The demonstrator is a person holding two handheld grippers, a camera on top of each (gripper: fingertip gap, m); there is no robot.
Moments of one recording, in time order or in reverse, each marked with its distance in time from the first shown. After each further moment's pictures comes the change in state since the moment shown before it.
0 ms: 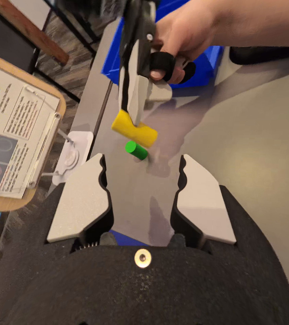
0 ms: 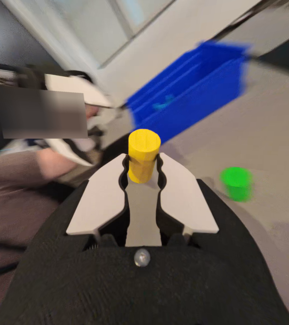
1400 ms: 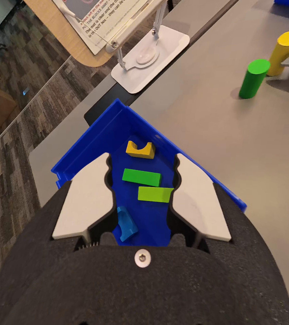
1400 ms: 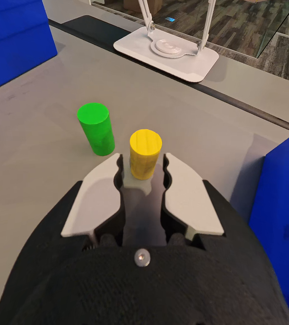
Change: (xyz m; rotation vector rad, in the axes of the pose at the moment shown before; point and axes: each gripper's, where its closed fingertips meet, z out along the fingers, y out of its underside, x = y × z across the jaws) left arm -0.111 0.166 -0.067 -0.264 -0.382 -0.458; right arm 0.142 0.077 -0.033 0.019 1.002 -0.220
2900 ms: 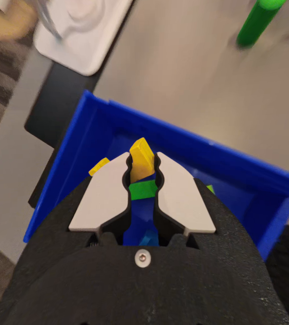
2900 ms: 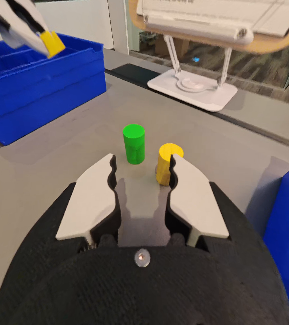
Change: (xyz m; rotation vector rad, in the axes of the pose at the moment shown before) left arm -0.022 0.021 0.088 -0.162 0.414 0.162; right arm -0.030 -0.026 -0.039 0.174 -0.164 0.001
